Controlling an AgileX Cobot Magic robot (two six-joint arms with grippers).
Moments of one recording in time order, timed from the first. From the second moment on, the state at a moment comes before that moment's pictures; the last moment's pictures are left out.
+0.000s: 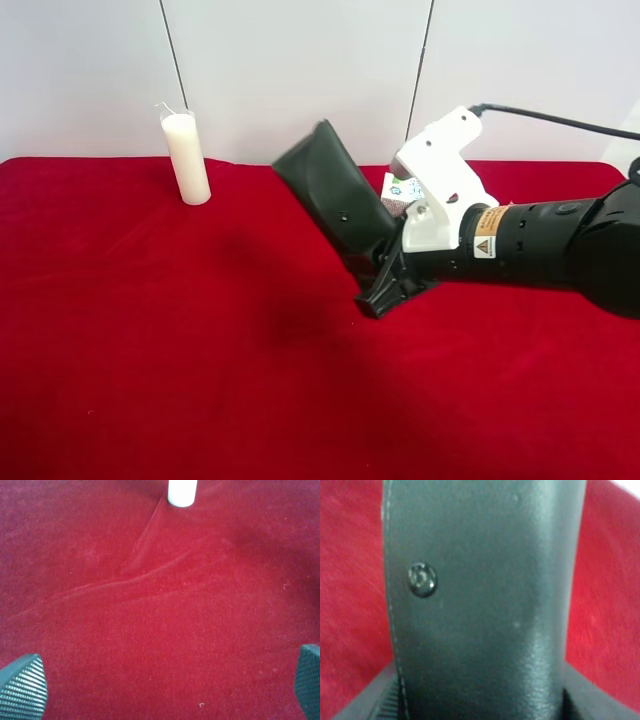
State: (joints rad) left arm -0.06 0.00 -0.51 -0.07 1.06 0.04; right arm 0.70 1.40 -0.53 -0.04 -0.22 -0.15
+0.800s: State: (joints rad) left arm -0.06 0.00 -0.51 -0.07 1.06 0.04; right arm 0.71 1.40 -0.53 -0.42 -0.60 -0.08
